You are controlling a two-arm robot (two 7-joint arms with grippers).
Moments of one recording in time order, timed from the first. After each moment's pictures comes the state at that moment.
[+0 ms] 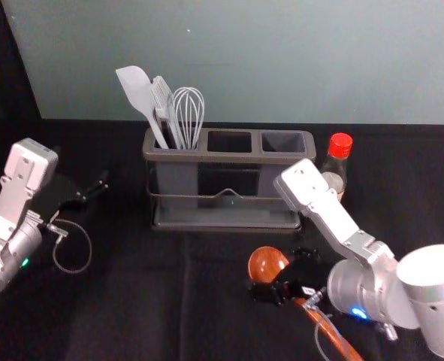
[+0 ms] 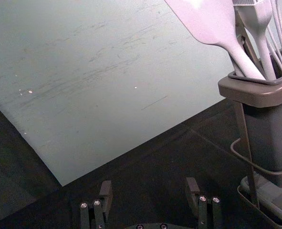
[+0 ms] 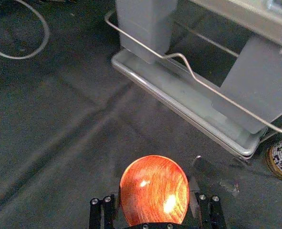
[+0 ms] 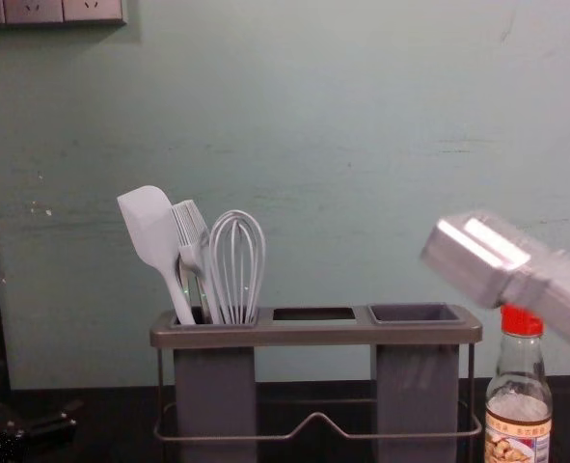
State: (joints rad) left arm -0.20 0.60 0.45 -1.41 -0.25 -0.12 0.03; right arm 0.08 0.29 -0.37 -1.89 -0.08 0.93 0.47
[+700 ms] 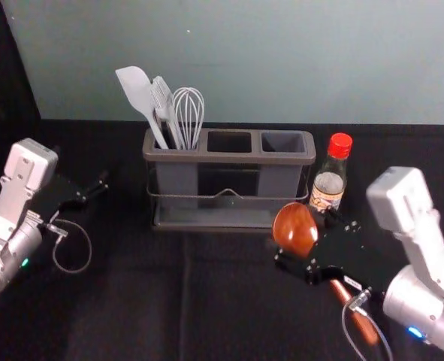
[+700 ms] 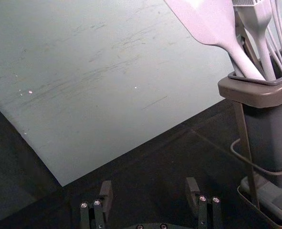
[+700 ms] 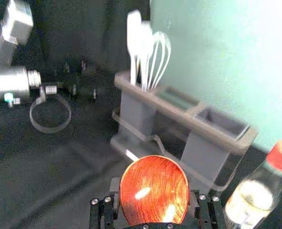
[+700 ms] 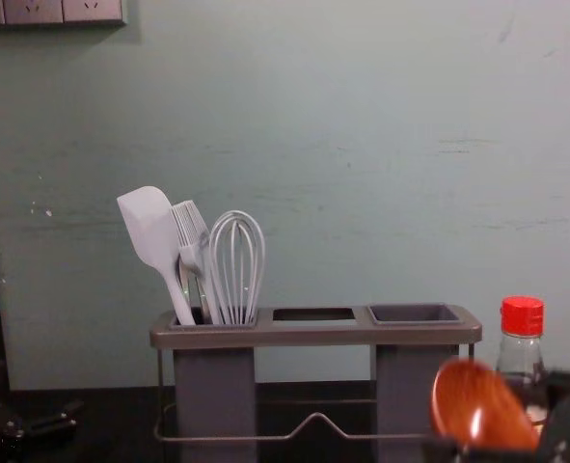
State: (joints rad) left arm -0.20 0.60 0.45 -1.41 -0.25 -0.12 0.03; right arm -0.17 0.39 -0.19 -2.01 0.06 0.31 0.46
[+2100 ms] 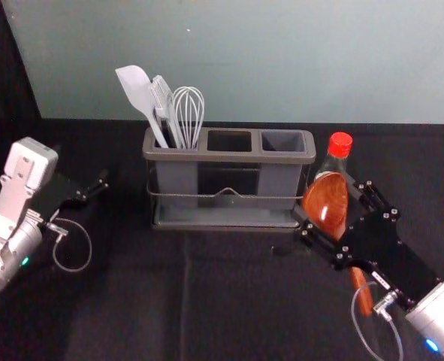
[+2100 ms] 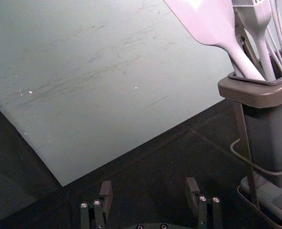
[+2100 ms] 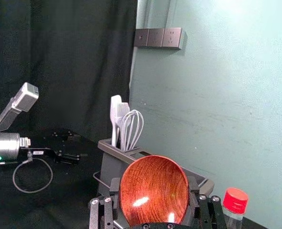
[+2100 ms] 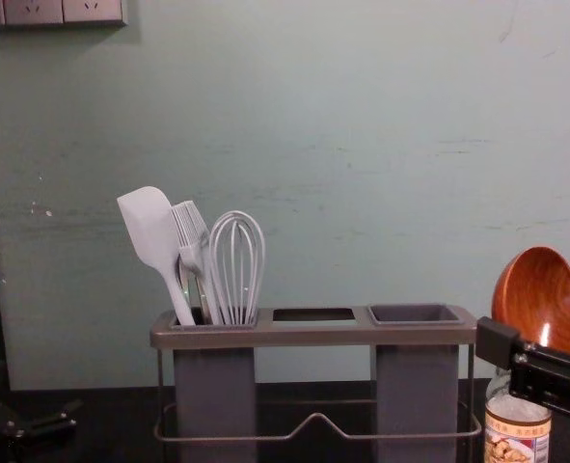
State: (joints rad) left arm -0.20 0.60 0.45 -1.41 -0.25 -0.12 0.03; right arm -0.27 0.37 -0.13 -1.92 0.15 -0.24 0.39
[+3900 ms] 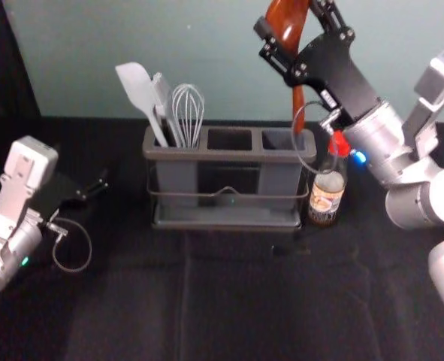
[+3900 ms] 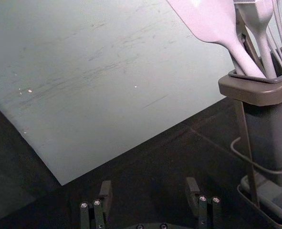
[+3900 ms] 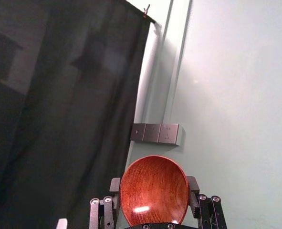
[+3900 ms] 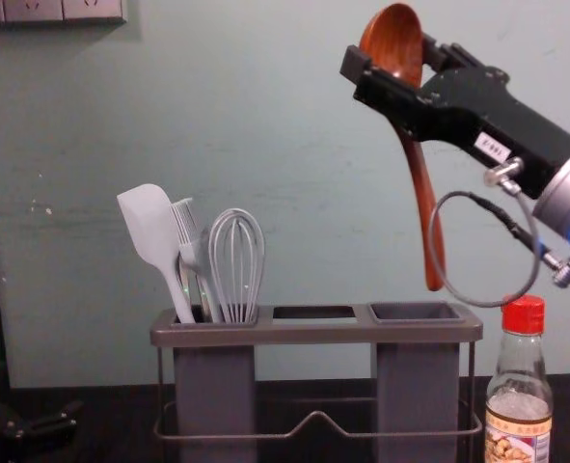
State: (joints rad) left arm -0.20 0.60 0.45 -1.41 -0.25 -0.12 0.03; right arm 0.47 0.19 -0.29 -1.26 0.36 -0.57 0.57
